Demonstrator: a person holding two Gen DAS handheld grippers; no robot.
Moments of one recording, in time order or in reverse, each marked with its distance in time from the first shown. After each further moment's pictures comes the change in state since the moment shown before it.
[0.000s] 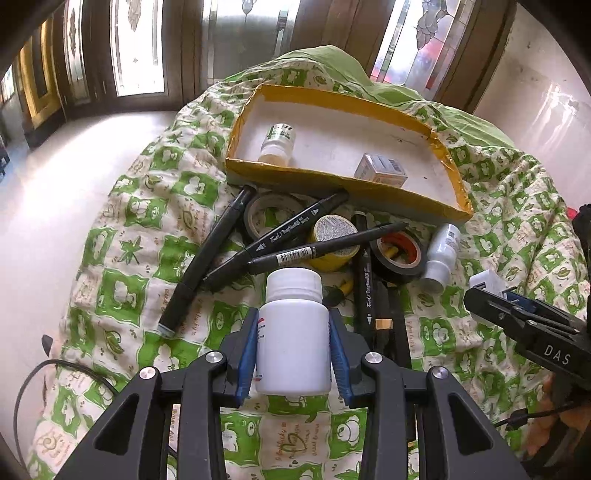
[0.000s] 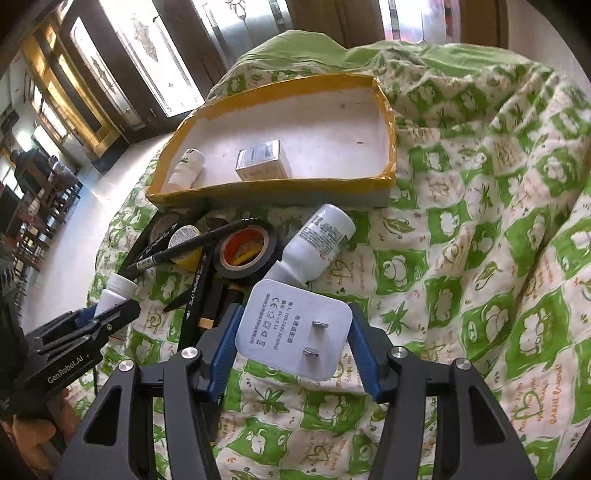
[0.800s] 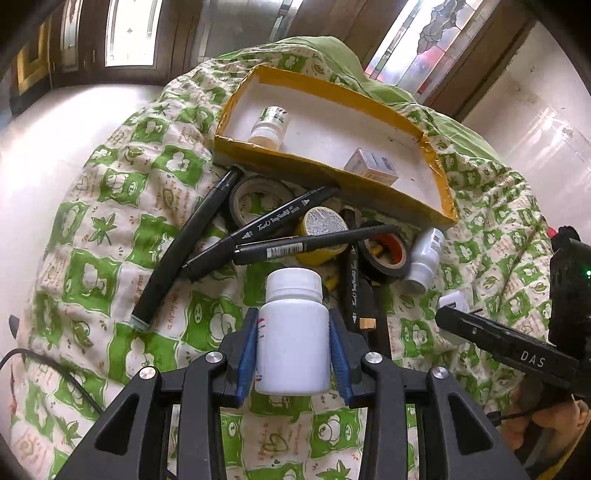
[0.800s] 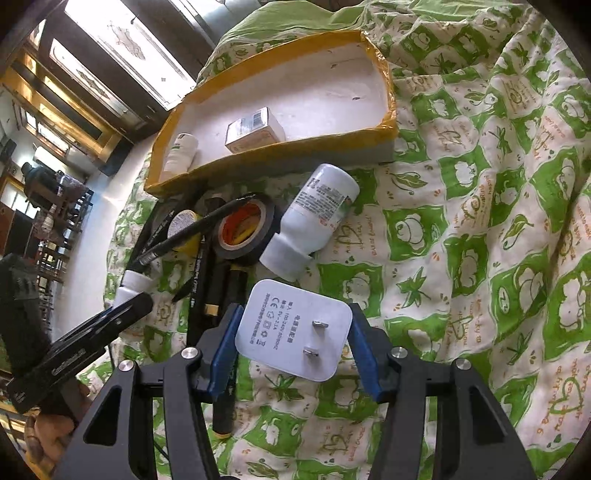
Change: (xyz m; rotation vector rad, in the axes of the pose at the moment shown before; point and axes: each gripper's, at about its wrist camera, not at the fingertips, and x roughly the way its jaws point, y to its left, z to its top) left arm 0.011 0.013 0.000 -0.079 0.056 -0.143; right arm 0.016 -0.018 -0.005 0.115 0.108 0.090
